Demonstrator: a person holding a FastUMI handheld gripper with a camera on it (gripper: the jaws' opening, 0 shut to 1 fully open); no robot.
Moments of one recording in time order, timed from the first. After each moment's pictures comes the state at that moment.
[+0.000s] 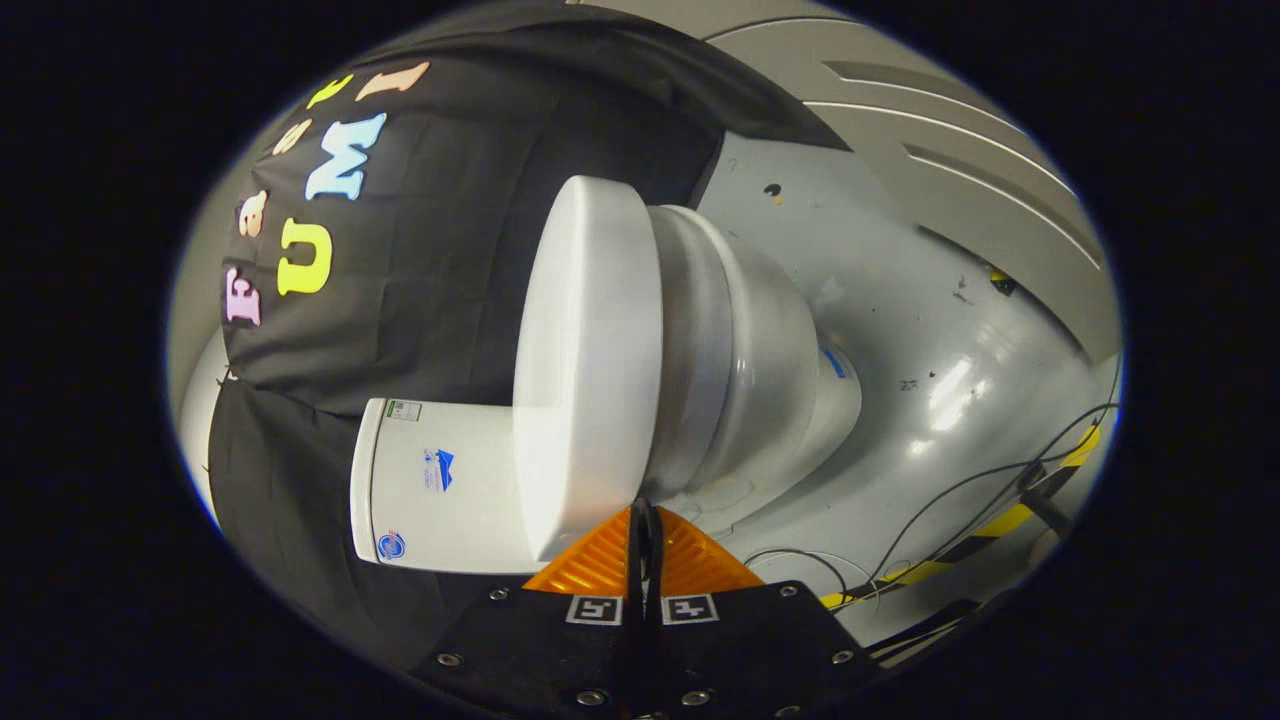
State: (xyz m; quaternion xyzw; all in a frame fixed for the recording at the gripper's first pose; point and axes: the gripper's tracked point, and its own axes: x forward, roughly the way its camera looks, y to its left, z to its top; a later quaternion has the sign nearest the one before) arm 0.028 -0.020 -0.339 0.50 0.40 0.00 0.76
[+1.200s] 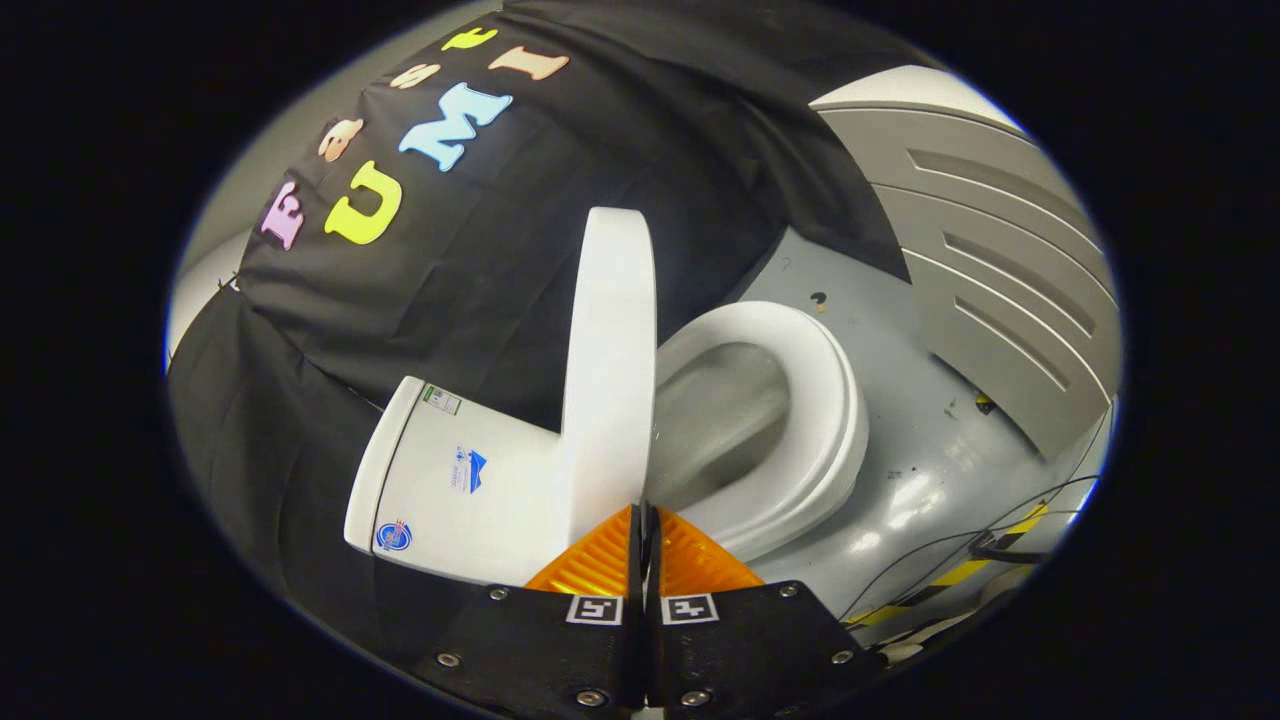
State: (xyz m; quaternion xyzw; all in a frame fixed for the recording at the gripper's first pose) arm 0.049 0.022 -0.226 0.38 0.33 -0.04 0.86
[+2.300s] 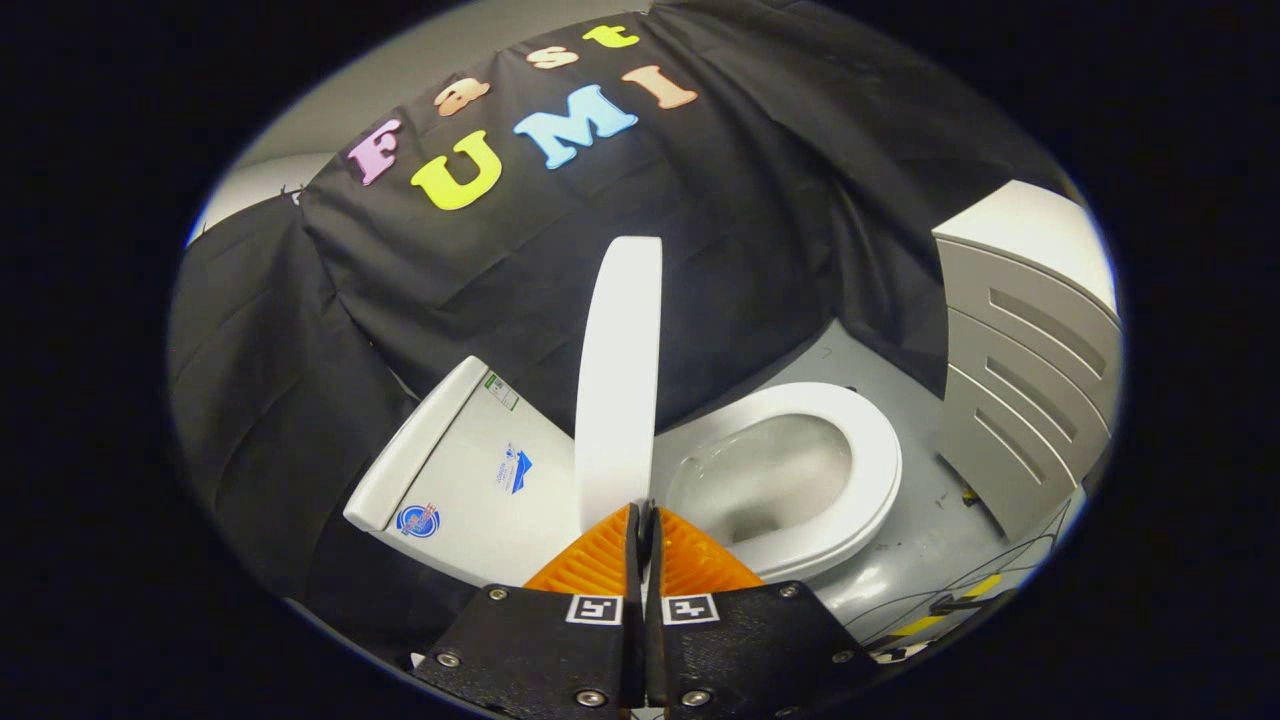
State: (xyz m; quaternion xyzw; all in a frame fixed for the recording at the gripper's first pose) arm 0.072 0.108 -0.147 0.24 0.26 -0.02 0.94
